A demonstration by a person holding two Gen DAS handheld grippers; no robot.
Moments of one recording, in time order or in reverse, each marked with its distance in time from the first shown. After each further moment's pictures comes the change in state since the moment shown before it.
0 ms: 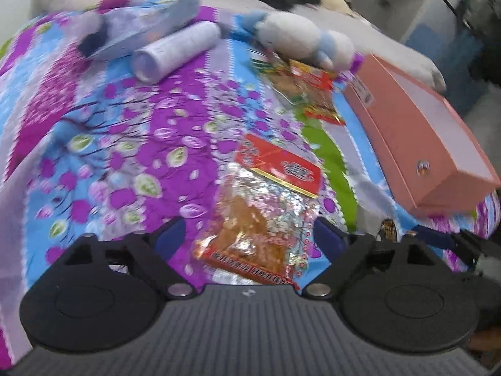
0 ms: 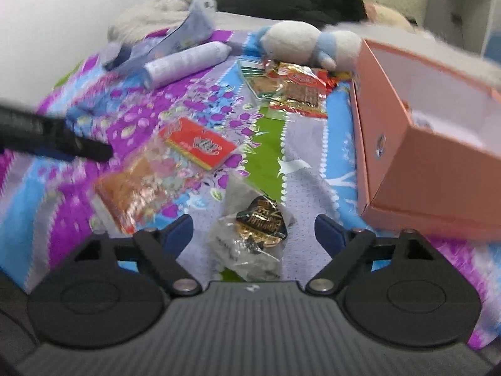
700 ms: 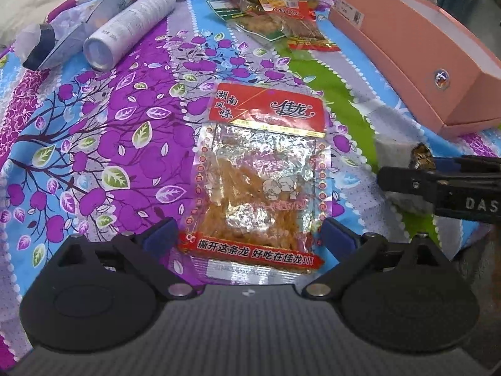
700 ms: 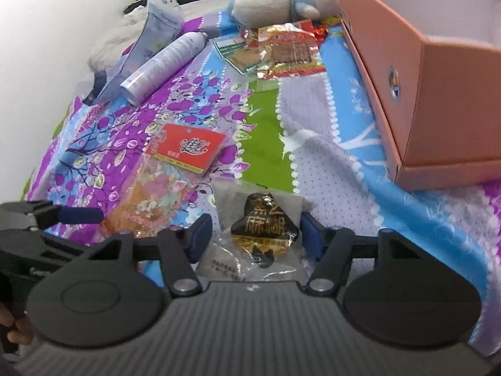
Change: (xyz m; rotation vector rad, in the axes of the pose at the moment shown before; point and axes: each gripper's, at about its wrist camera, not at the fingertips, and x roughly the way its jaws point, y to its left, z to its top) left arm 0.053 -0.023 -0.013 0.235 0.159 0.084; right arm 0.038 -0.022 0.004 0.199 0.071 0.087
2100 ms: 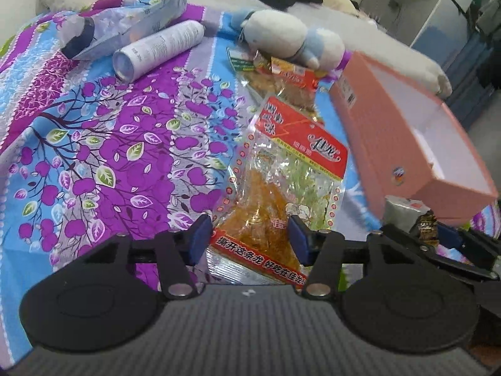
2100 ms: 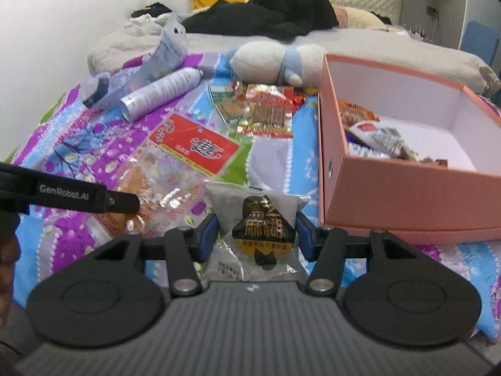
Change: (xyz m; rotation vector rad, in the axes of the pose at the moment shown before) left arm -0.065 -0.035 0.015 -0.316 -0.152 -0.046; right arm -0.078 0.016 0.012 -0.201 -0.146 -0.161
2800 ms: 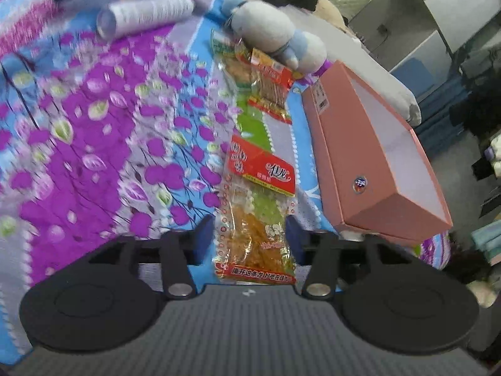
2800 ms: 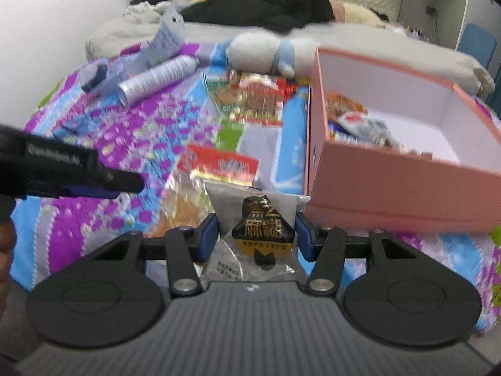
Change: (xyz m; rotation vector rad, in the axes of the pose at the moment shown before) left arm 0.024 0.010 -0.016 -0.181 0.028 -0.203; right arm 0.005 -0.006 -0.019 -0.035 0.071 -0.025
